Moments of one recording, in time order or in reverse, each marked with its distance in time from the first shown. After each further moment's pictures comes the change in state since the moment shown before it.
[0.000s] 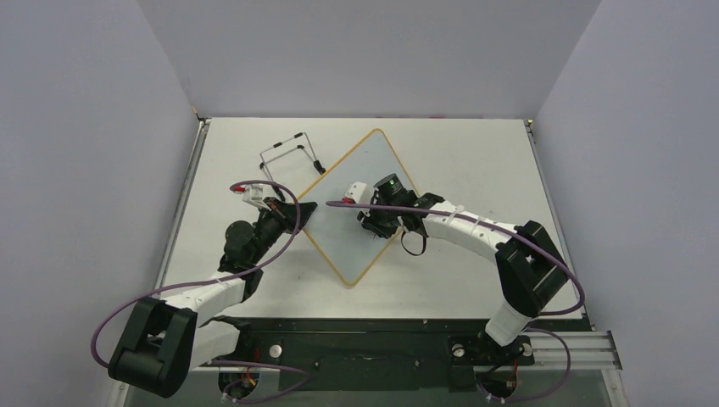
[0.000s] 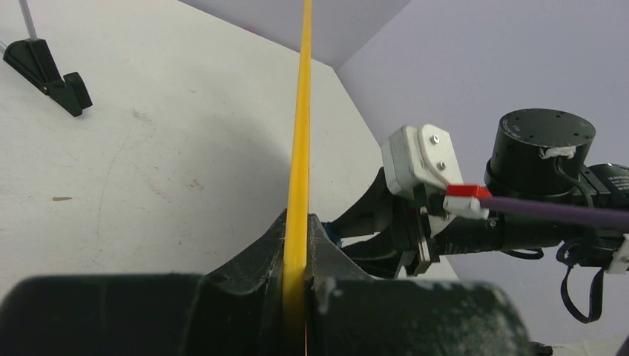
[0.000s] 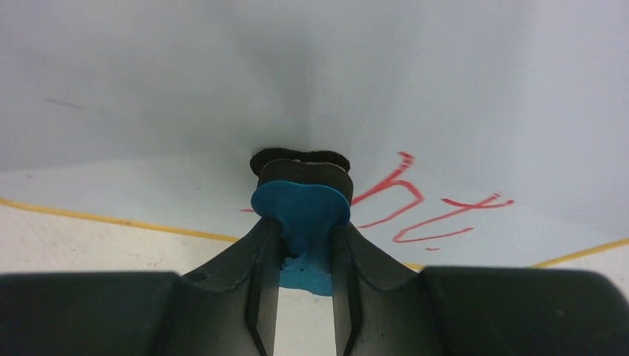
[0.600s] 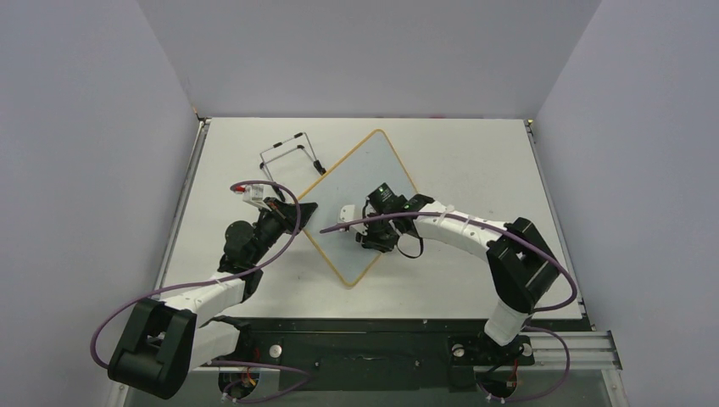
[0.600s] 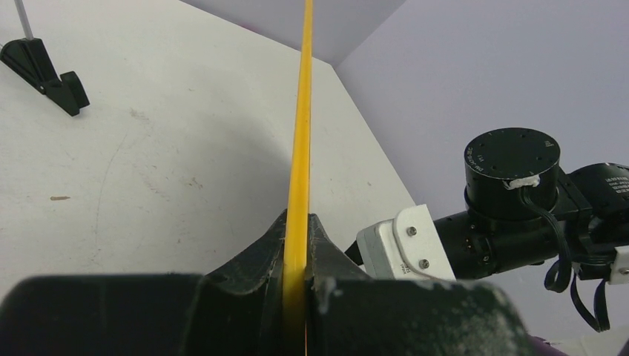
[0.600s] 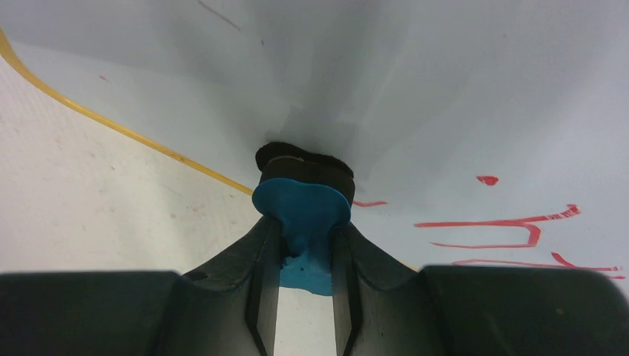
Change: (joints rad) left arm -0.001 -0.008 0.000 -0.010 0.007 0.004; right arm 0.021 0.047 0.035 -0.171 -0.088 -0.218
